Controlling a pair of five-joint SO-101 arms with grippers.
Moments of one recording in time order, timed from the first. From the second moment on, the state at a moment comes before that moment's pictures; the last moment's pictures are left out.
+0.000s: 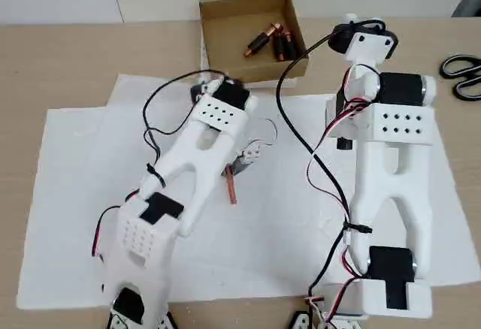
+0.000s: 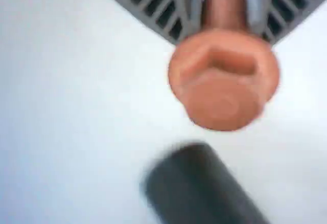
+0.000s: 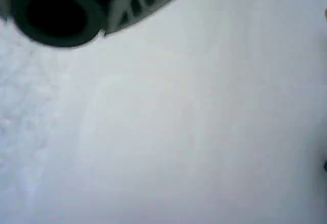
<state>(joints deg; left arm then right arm) 23.5 32.1 -26.0 99.3 44.2 0.5 -3.2 -11.1 94.2 1.6</state>
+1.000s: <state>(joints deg) 19.1 4.2 -24.1 98.3 17.8 -4.0 -44.9 11.3 83.6 1.6</state>
